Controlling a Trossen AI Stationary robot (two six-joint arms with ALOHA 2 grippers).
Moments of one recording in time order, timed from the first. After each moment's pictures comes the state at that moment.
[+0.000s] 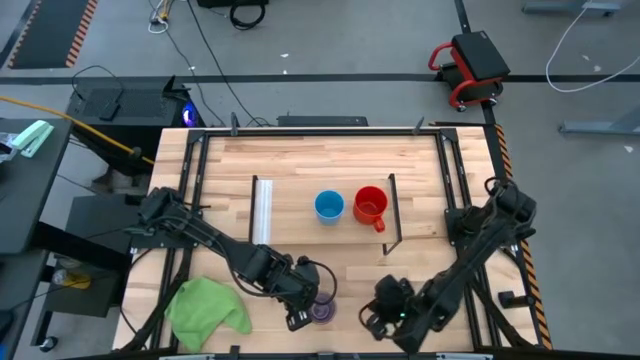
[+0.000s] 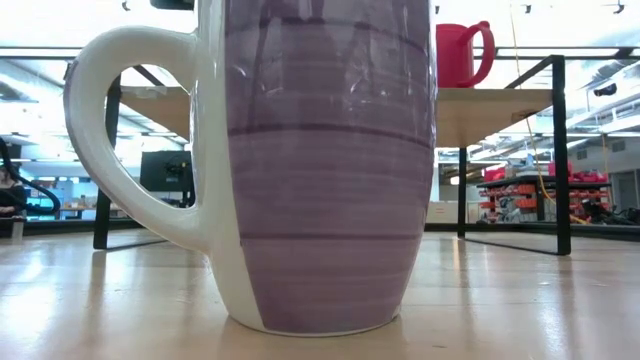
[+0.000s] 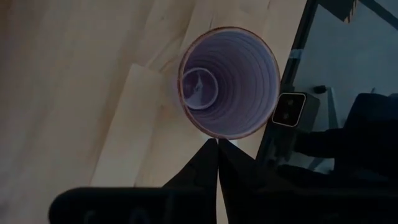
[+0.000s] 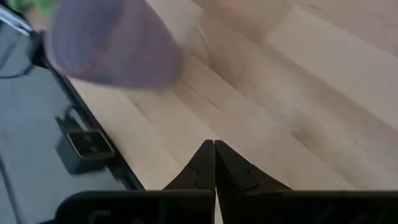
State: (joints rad) left arm -0.51 1.88 1.68 -0.89 -0.02 -0.89; right arm 0.85 1.80 1.22 -0.59 0.52 1.67
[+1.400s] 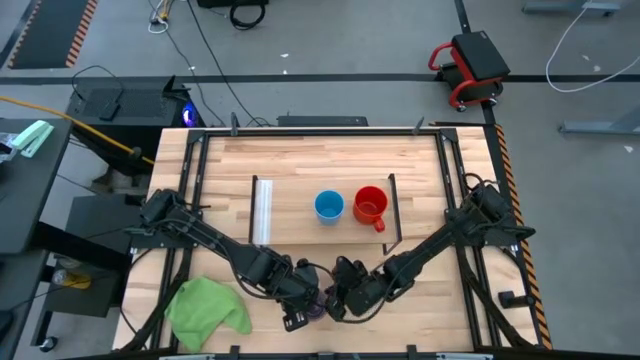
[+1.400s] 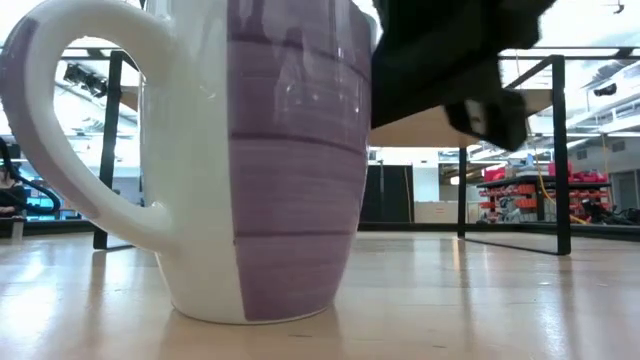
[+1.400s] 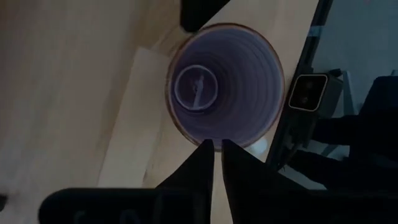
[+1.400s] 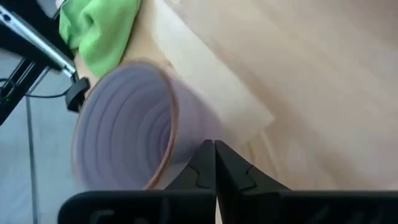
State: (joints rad) left arm -0.51 1.90 1.68 -0.93 0.01 -0.85; right arm 0.56 1.92 1.22 -0.14 0.41 1.19
